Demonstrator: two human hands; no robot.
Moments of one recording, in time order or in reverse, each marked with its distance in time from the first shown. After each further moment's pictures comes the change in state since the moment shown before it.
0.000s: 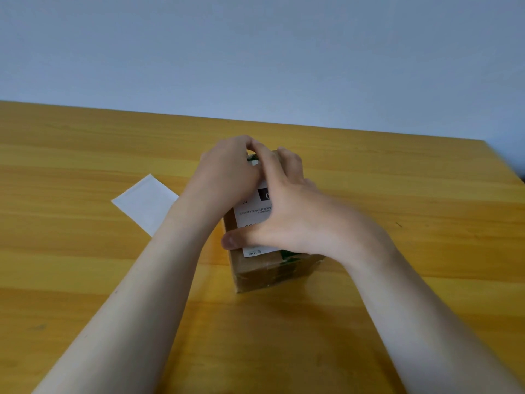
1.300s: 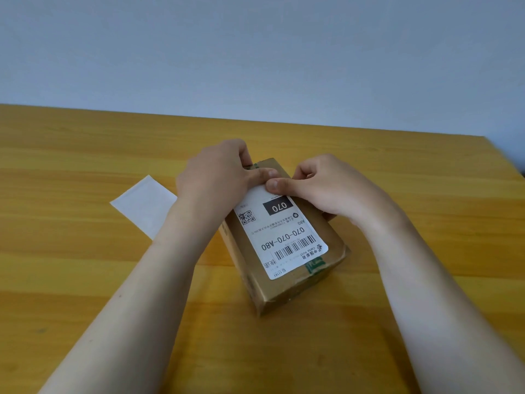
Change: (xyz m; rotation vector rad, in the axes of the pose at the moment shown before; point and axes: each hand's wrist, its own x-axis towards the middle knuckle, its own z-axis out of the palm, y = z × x) left_hand 0.002 -0.012 0.001 0.169 0.059 -0.080; right_hand 0.032 0.054 -0.023 0.326 0.150 0.137
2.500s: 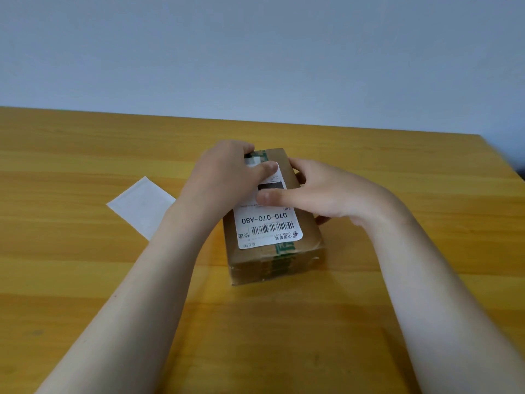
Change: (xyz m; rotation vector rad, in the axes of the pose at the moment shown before) left_hand -0.011 0.019 -0.006 -0.128 -0.078 0.092; right_hand -0.012 -0.008 -0.007 -0.005 -0.245 -0.050
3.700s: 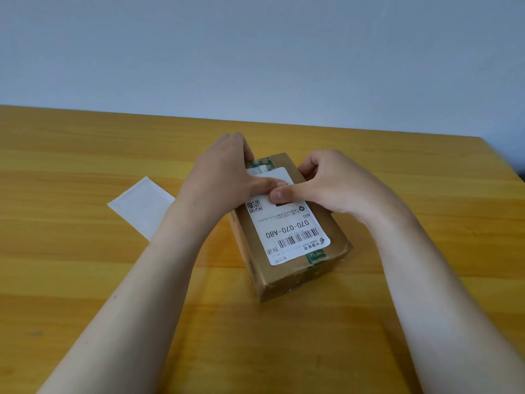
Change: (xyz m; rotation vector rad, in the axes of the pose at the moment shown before) left_hand 0.012 -0.019 0.005 0.076 0.063 0.072; right_hand 0.007 0.010 -0.007 -0.062 0.289 0.056
